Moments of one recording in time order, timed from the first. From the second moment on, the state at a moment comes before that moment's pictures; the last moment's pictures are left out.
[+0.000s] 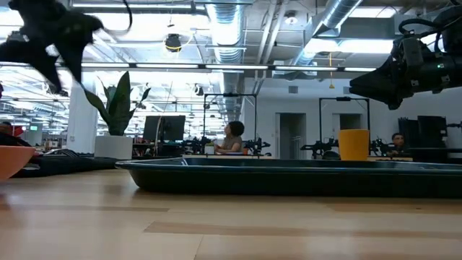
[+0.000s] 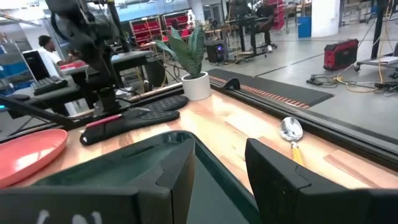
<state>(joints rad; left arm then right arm) 0.02 0.82 0.82 -1.29 -0.20 -1.30 -0.33 0.08 0.01 0.04 0.08 0.21</state>
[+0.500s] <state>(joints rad) 0.01 1.15 0.80 -1.20 -0.22 -1.27 -0.33 0.08 0.01 0.04 0.08 0.21</state>
